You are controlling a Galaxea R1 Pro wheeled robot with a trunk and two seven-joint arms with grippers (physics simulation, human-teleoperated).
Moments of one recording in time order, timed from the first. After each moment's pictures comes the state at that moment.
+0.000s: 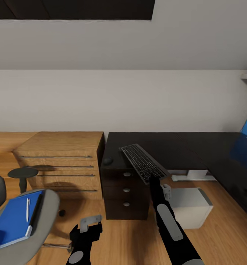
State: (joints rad) left arm -0.01 -0.07 -0.39 -1.51 0.27 0.39 0.65; right arm -0.42 0.16 0.11 -1.09 -1.30 -0.23 -0.06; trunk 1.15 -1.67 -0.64
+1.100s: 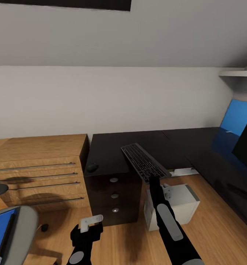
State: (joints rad) left arm -0.01 -0.07 -0.40 -1.52 0.27 0.39 0.65; right arm -0.42 0.17 0.11 -1.09 -1.29 -0.23 -0.06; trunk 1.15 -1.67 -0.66
